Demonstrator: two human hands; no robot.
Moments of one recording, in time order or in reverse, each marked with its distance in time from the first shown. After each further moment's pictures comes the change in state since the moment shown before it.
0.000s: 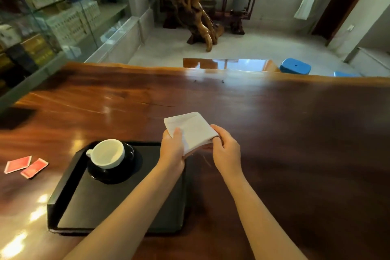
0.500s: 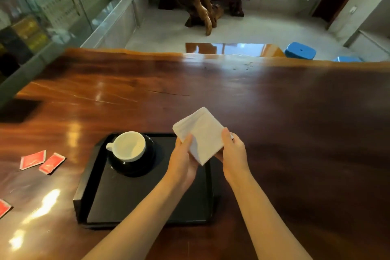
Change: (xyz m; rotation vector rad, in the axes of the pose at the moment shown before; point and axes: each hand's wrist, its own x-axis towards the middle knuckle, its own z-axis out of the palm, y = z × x) left_hand 0.009 -0.012 -0.089 -0.273 -0.329 -0.146; right_hand -0.015 -0.009 0.086 0.441 0.071 0.496
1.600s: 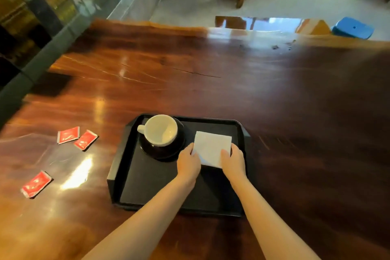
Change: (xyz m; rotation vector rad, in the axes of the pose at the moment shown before) left_hand 0.026 -0.020 -0.105 0.811 0.427 -0.128; right_hand 0.051 0.132 0.049 -0.711 -0.025 0.041
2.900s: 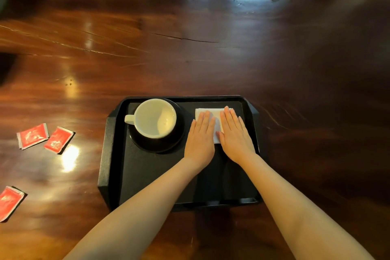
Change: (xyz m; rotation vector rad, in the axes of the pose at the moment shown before) left_hand 0.086 -0.058 0.022 0.963 -0.221 0.715; right_hand 0.050 0.028 0.025 -0.971 -0.083 -0.431
